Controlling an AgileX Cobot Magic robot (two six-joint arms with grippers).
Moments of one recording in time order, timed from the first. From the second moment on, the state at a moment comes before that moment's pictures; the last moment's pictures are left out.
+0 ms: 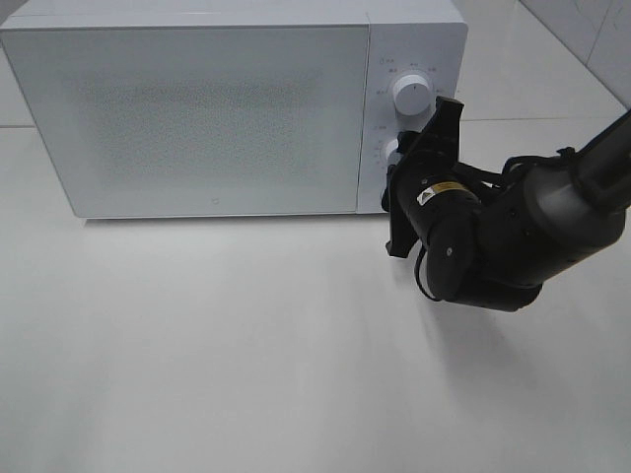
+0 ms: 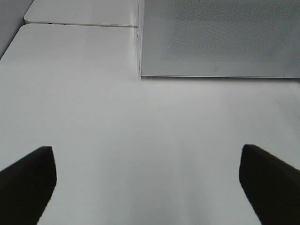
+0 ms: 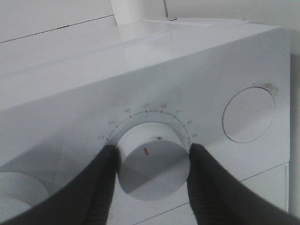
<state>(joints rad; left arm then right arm) 0.05 0.00 -0.52 -0.17 1.07 0.09 0.63 2.06 -0.81 0.62 -1.09 1.56</state>
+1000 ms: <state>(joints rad) 0.05 0.00 -0.52 -0.17 1.07 0.09 0.65 2.06 -0.82 0.69 -1.11 1.46</state>
